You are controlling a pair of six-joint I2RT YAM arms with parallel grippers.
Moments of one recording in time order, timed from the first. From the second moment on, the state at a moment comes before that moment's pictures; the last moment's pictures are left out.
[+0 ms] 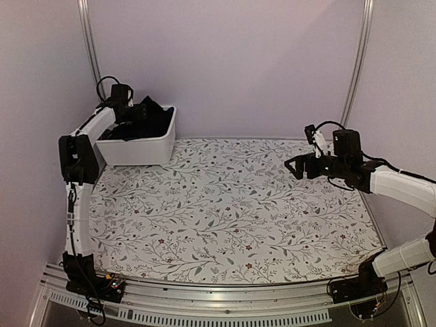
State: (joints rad) left arm -0.03 2.41 2.37 -0.51 -0.10 -0.14; right arm 0.38 1.26 0.82 -0.02 -0.22 0.10
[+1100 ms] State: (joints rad) left arm -0.08 2.05 2.37 -0.43 0.04 -0.04; right arm 0.37 1.26 0.83 -0.02 -0.30 0.13
